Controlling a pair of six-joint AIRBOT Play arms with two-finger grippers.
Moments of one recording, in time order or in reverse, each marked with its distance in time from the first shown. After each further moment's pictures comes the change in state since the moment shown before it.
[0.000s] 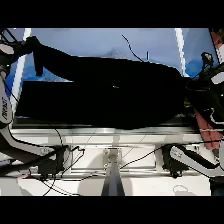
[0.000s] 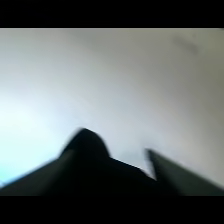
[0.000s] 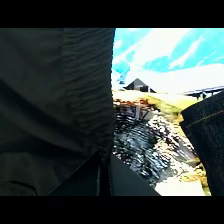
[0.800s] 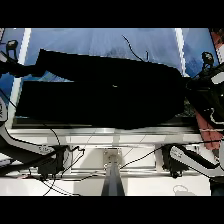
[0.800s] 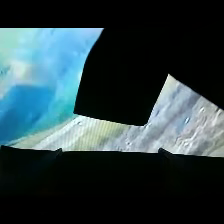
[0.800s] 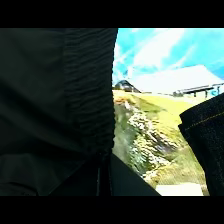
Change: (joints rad) left arm 0.123 -0.029 0.000 0.456 -0.571 0.138; right arm 0.000 0.000 0.000 0.002 -0.009 0.000
